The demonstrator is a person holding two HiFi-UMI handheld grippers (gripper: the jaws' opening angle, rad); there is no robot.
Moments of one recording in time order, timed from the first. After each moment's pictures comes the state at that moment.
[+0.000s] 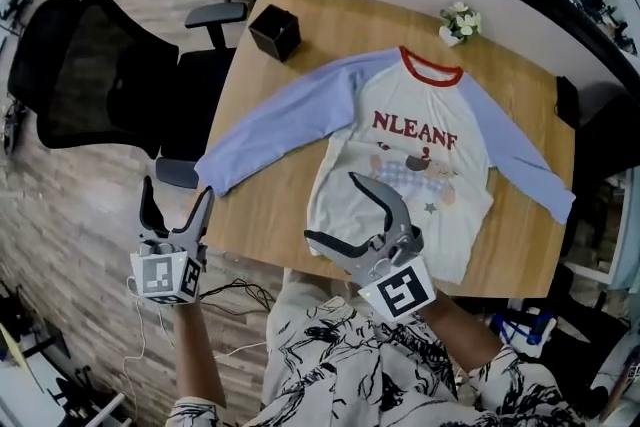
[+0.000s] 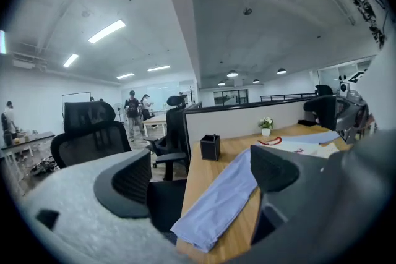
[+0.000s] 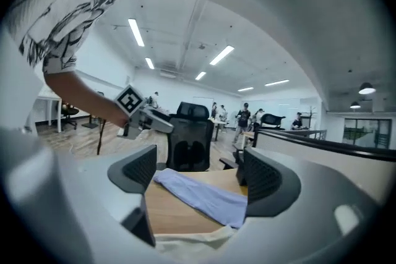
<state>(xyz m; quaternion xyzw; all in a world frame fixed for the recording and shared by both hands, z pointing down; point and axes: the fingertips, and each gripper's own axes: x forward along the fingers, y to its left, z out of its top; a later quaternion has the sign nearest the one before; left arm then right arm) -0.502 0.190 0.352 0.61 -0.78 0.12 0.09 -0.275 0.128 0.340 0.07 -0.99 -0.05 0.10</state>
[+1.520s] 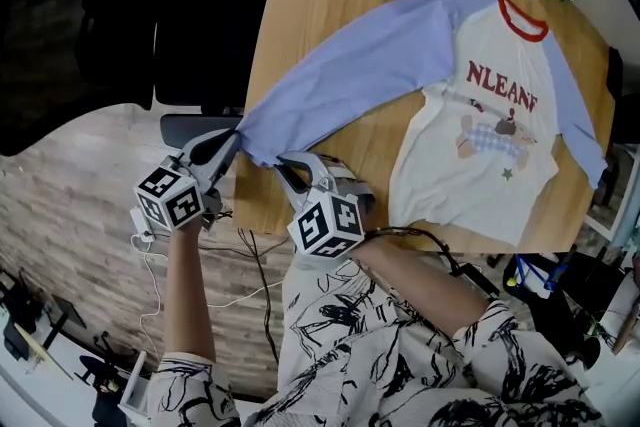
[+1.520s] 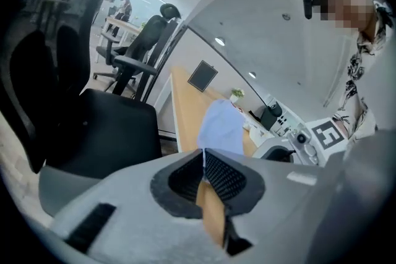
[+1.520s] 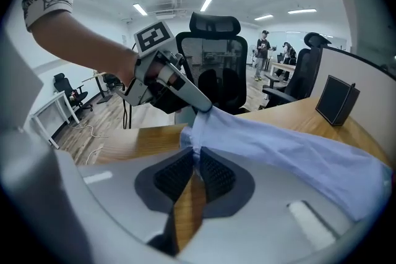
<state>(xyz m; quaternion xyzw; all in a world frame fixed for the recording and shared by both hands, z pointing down) -0.604 0.191 0.597 0.74 -0.51 0.05 0.44 -0.527 0.219 0.598 -0.01 -0.93 0.01 0.37</state>
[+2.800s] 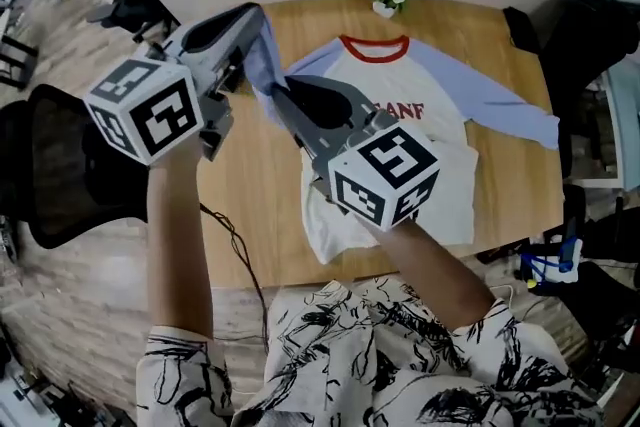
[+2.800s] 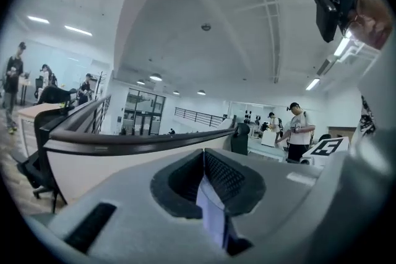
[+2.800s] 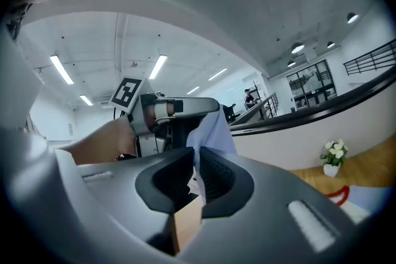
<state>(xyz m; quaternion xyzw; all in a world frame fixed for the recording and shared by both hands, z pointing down) -0.349 -0.124 0.197 0.89 -0.42 0.03 0.14 -0.326 -0.046 0.246 0.25 -0.95 0.17 0.01</state>
